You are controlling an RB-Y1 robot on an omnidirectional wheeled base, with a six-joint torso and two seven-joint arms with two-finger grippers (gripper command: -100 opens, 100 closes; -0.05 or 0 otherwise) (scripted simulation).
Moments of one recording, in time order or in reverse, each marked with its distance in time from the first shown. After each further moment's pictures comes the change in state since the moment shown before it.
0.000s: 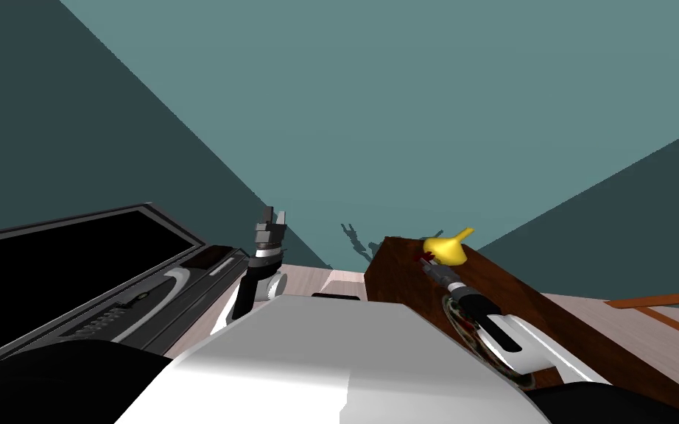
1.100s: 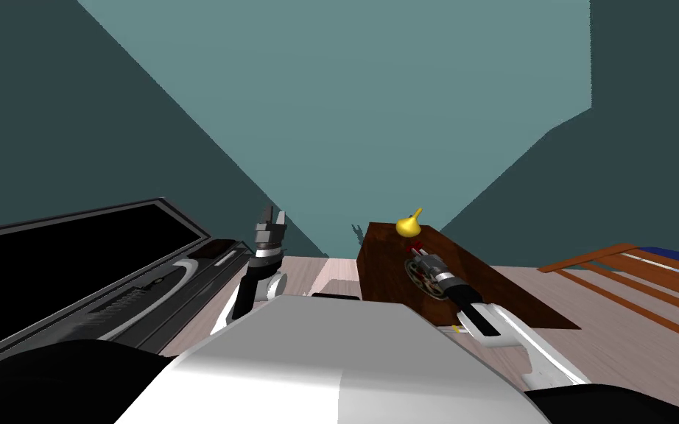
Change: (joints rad) left arm 0.000 0.000 0.000 0.000 0.000 0.000 0.000; right arm -0.079 0.110 -0.024 -0.078 0.039 -0.076 0.098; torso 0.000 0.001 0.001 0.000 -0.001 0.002
